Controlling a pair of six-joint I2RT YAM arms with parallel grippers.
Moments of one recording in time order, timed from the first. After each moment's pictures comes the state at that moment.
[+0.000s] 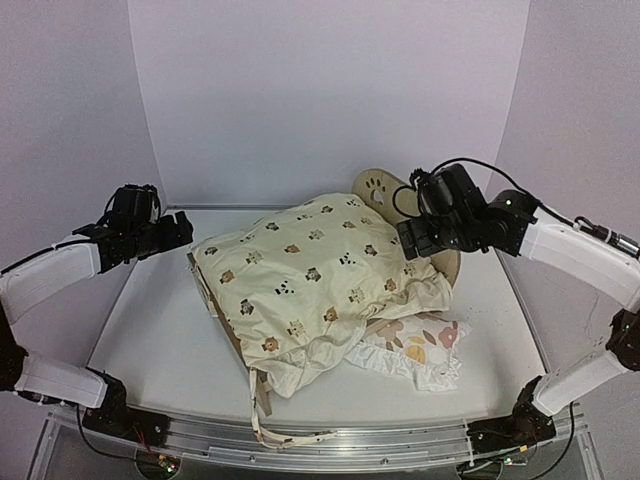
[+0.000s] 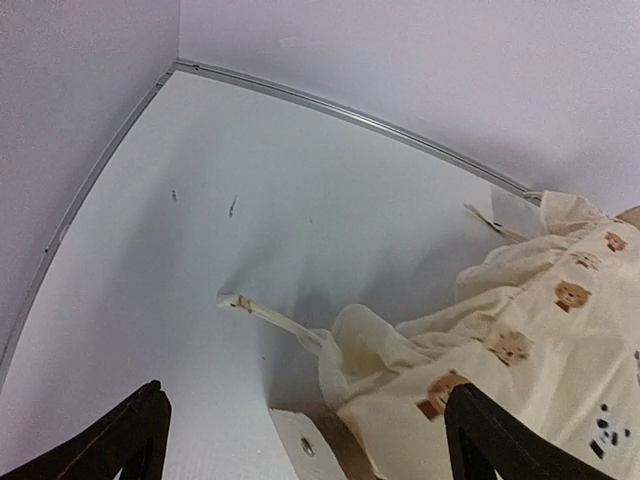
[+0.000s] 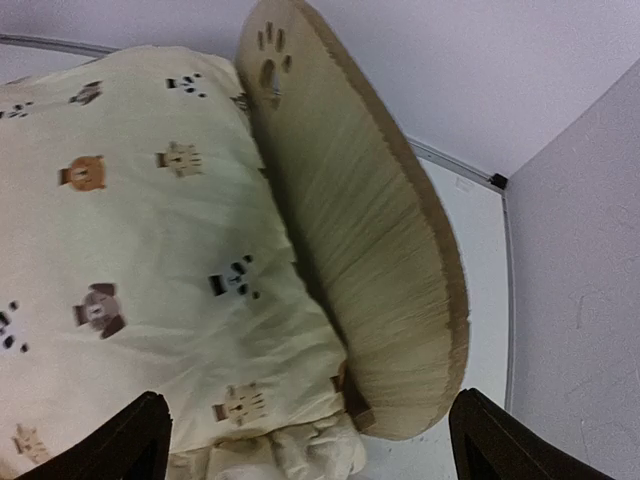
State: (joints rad) left arm -0.30 1.22 0.89 -0.26 -0.18 -0.49; right arm 0.82 1.40 1.34 -0.73 0.61 0.19
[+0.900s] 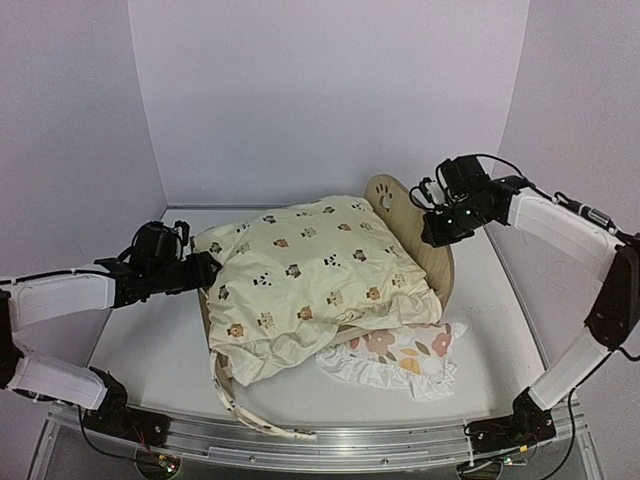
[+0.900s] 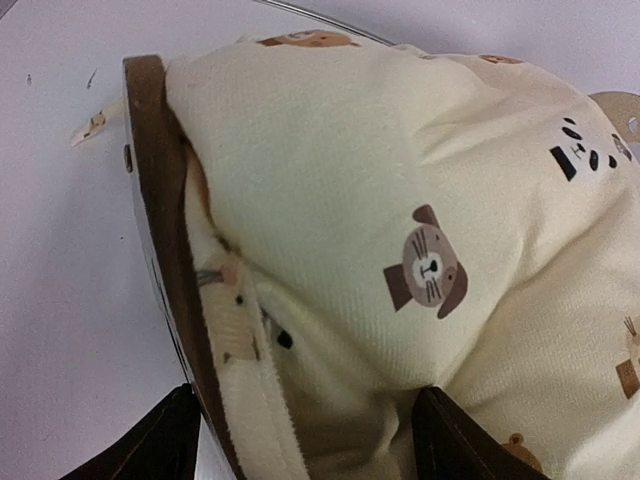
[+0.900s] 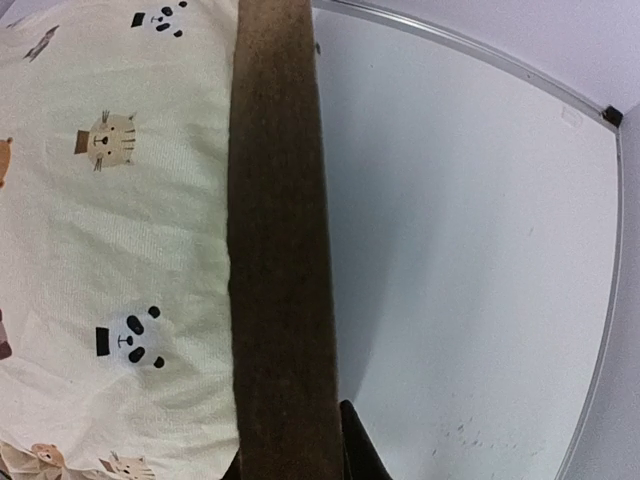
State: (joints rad) left arm -0.50 1.20 0.66 -0.10 -0.03 -0.60; right arm 0.44 1.59 1.43 -0.76 0.10 0.08
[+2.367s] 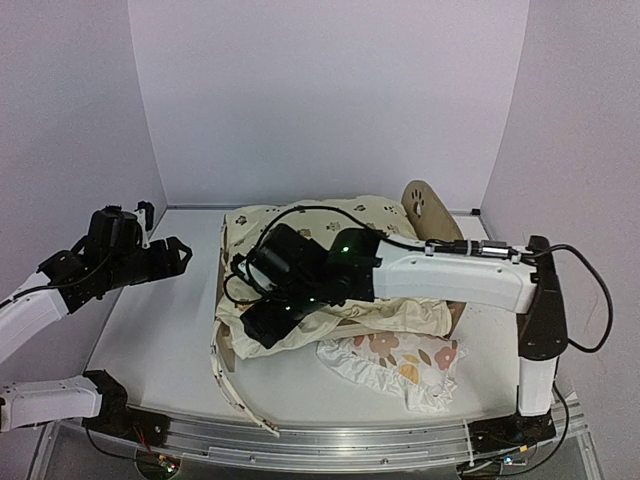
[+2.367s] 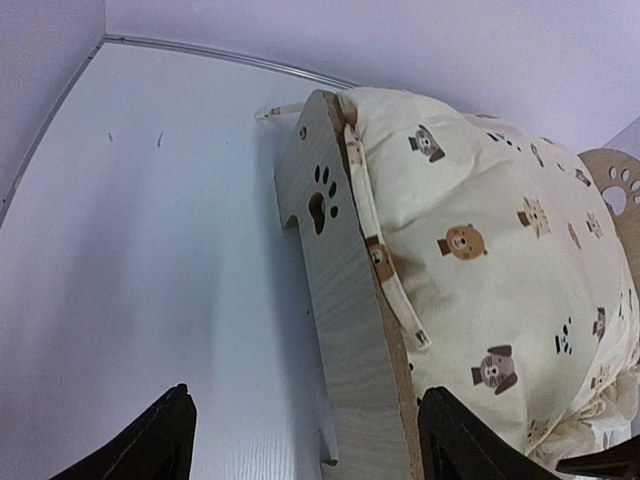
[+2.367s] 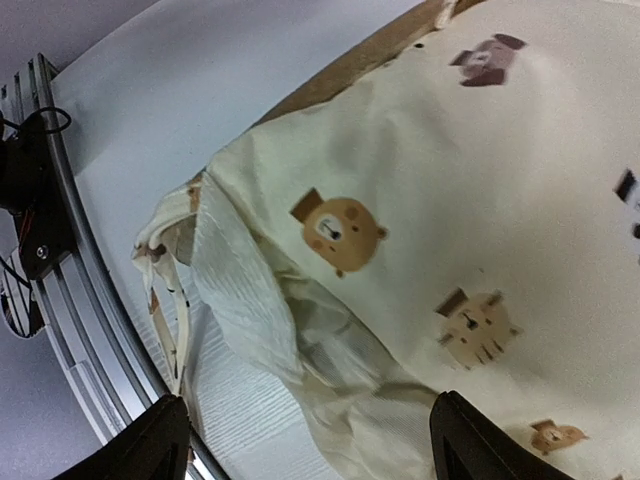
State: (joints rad) left arm -0.50 0.87 0.79 -0.48 -0.15 -0.54; right arm 1.24 2.01 1.86 -0.77 0.14 0.25
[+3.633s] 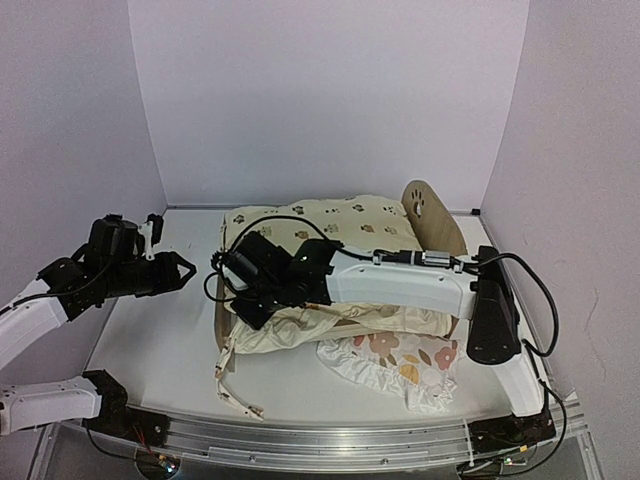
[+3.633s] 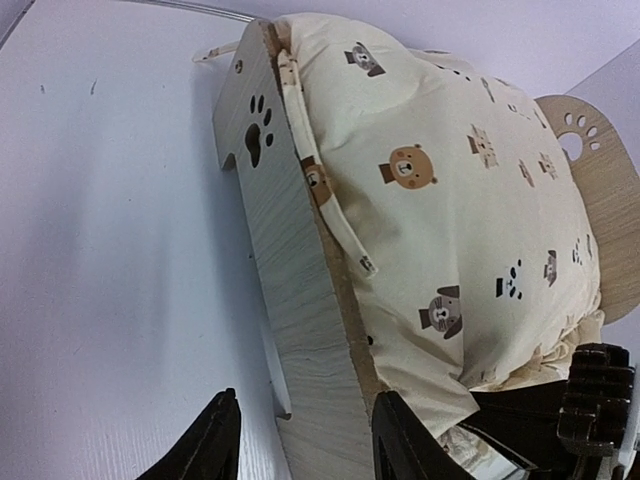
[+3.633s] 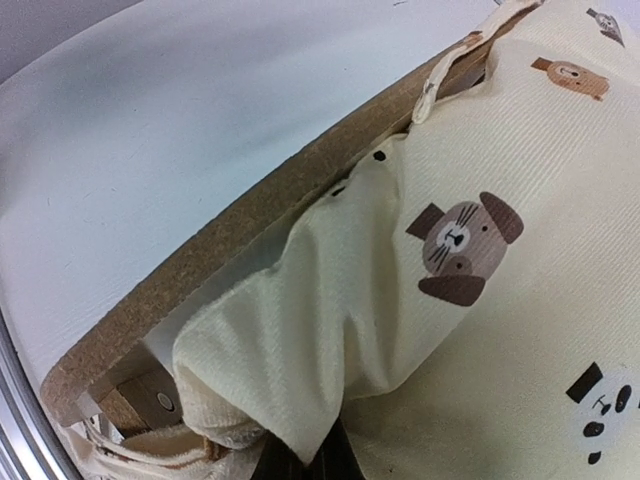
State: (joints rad) left arm -0.51 0.83 0.73 -0.51 0.03 -0.57; right arm 1.22 2.27 2.09 -0.70 0.28 0.11
